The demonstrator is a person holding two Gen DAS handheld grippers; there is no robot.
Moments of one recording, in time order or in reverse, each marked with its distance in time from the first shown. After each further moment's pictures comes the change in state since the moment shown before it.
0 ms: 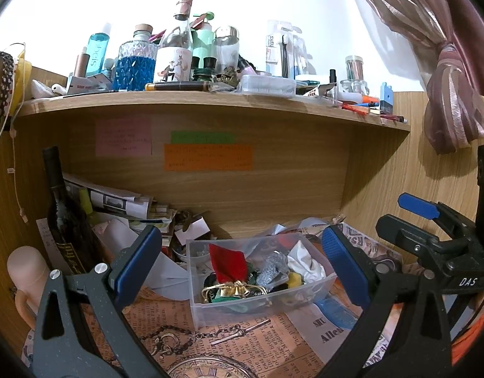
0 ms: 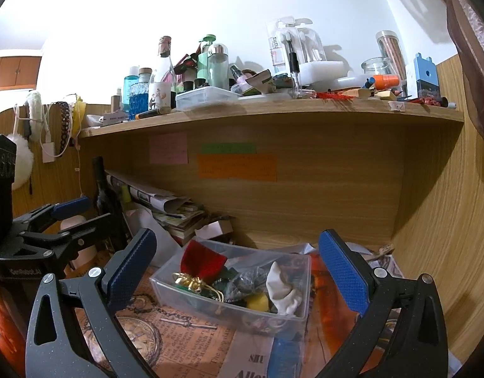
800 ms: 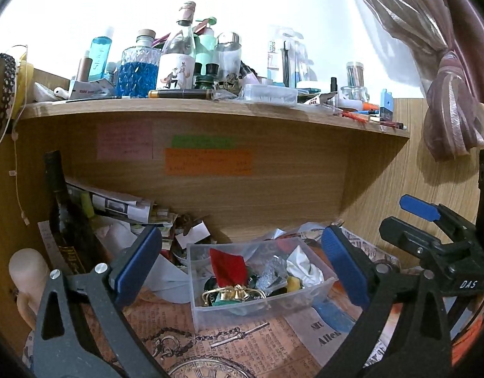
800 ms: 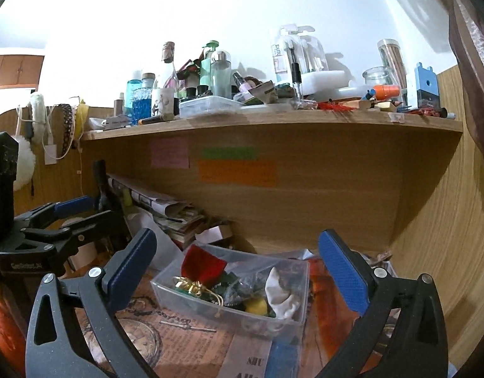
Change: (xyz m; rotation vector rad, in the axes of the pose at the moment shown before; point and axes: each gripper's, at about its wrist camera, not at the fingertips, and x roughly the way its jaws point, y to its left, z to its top) left arm -0.006 -0.003 0.005 -0.012 -0.012 0.009; right arm -0.002 0.000 0.004 -0.011 -0.016 -0.001
